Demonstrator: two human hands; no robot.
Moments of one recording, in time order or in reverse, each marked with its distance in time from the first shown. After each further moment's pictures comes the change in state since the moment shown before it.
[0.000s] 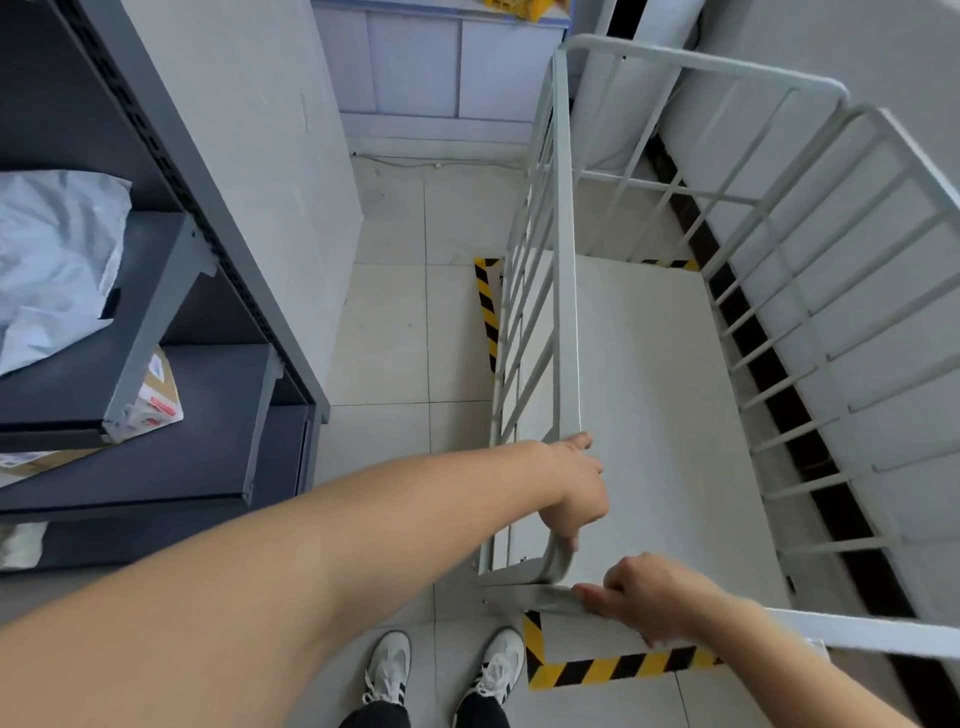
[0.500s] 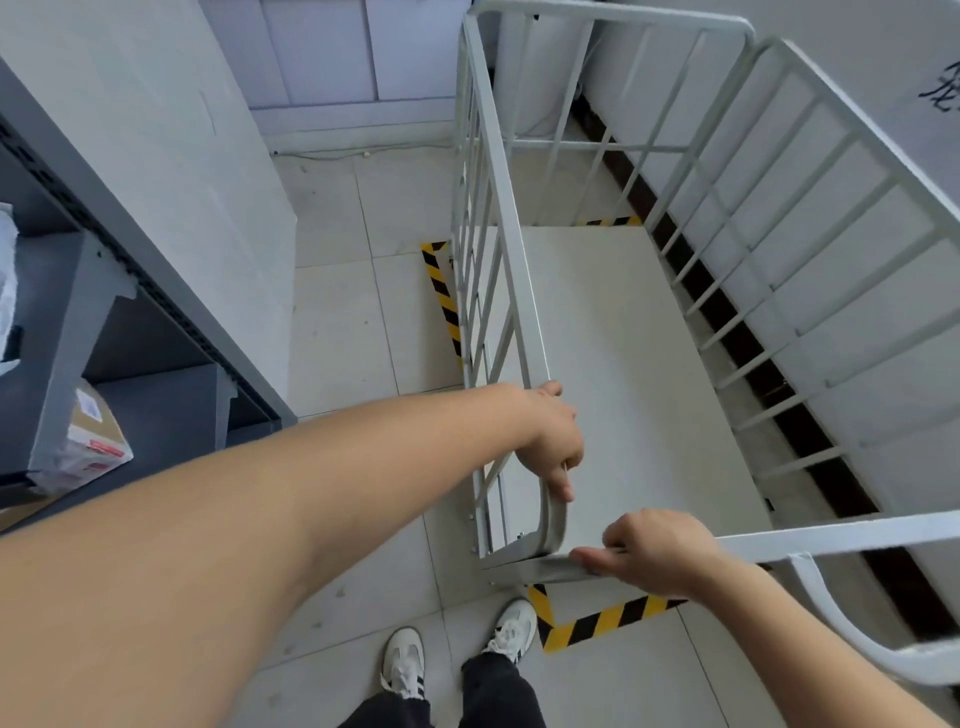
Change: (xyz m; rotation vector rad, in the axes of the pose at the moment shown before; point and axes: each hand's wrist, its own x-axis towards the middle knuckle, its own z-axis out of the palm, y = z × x) left_hand 0.011 -0.019 -0.003 -0.048 0.022 0.061; right_hand -0.010 0.008 0.022 -0.037 0.226 -0.003
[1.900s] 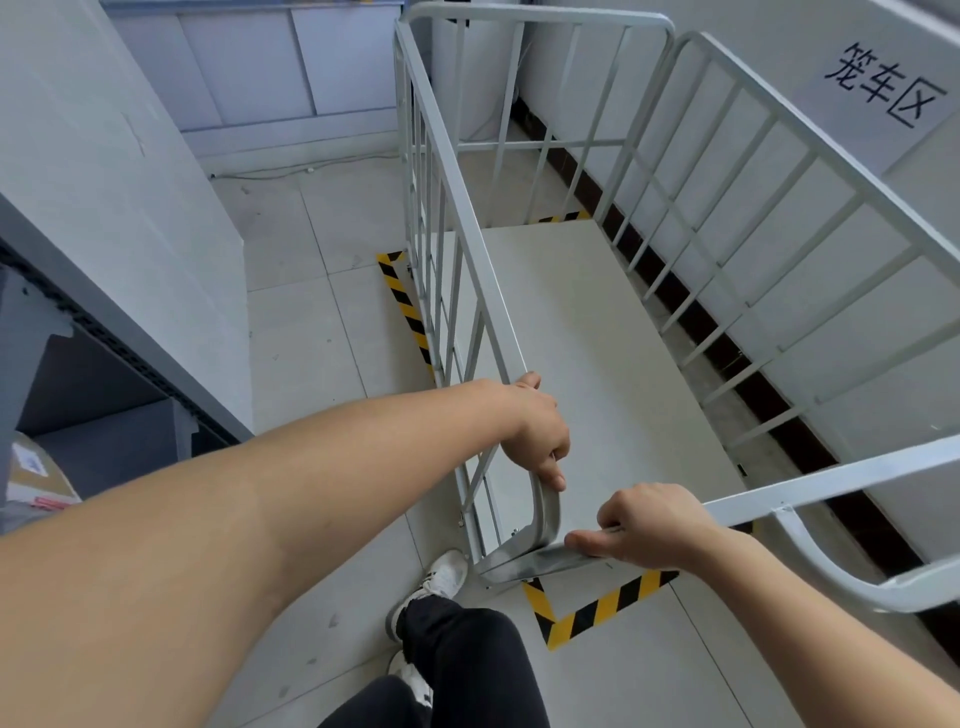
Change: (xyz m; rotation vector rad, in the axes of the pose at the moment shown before) left_hand 0.003 0.001 0.004 0.071 0.014 0.027; right_hand -0.003 -0.007 0.002 -0.009 0.047 0.064
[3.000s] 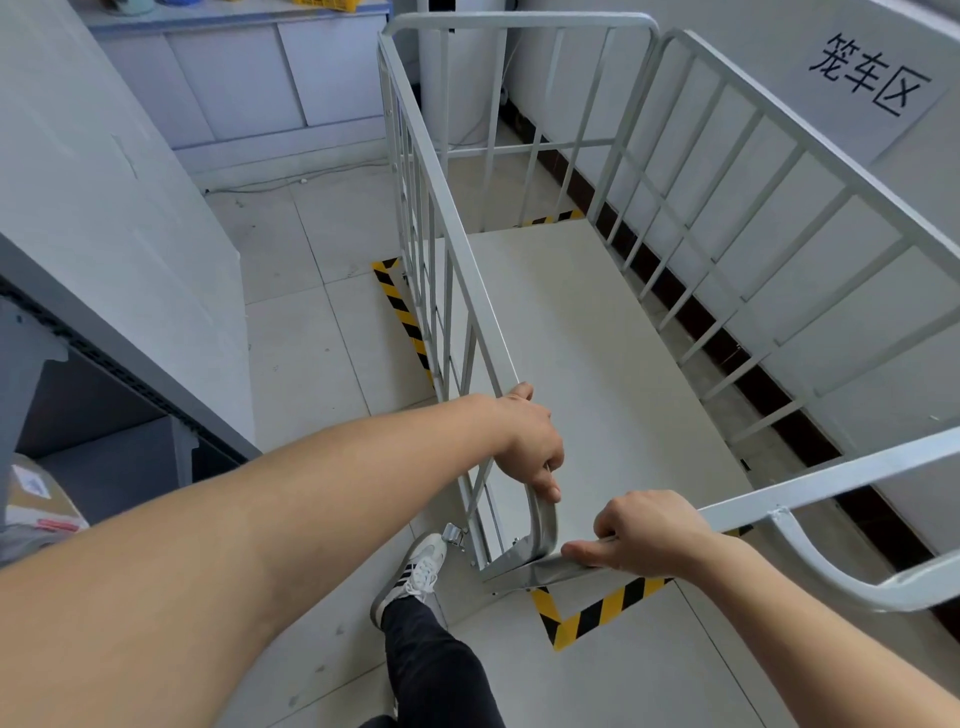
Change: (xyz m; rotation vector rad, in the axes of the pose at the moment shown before) left_hand 0.002 0.008 -0.005 -0.005 0.020 0.012; right_hand -0.003 0.010 0.006 -0.009 0.041 -0.036
